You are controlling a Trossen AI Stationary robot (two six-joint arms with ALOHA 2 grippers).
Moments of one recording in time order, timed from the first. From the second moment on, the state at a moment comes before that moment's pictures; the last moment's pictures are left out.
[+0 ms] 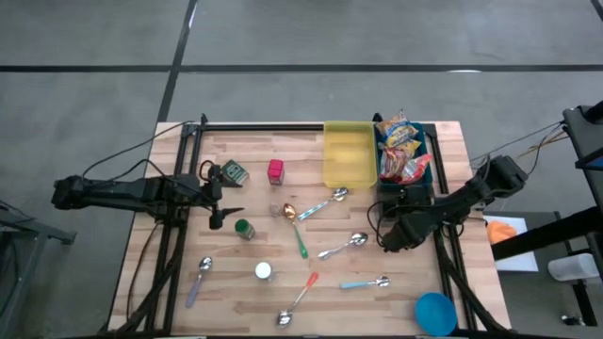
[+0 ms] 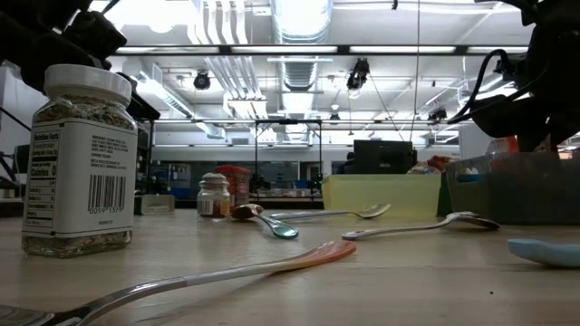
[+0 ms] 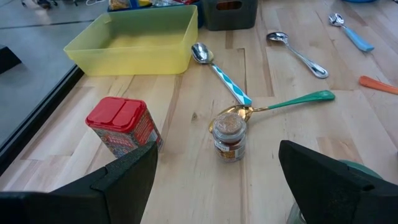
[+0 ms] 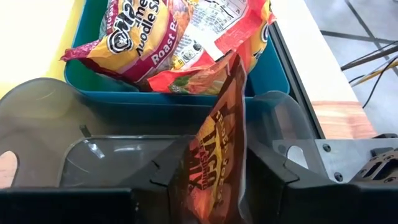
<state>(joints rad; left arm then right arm) 0.00 0.47 0.30 -0.32 -0.16 0.07 0.46 1.51 0.78 -1.51 0.60 2.28</state>
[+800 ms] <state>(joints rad) 0.00 0.47 0.30 -0.32 -0.16 0.07 0.46 1.34 0.92 -1.57 0.61 2.14</state>
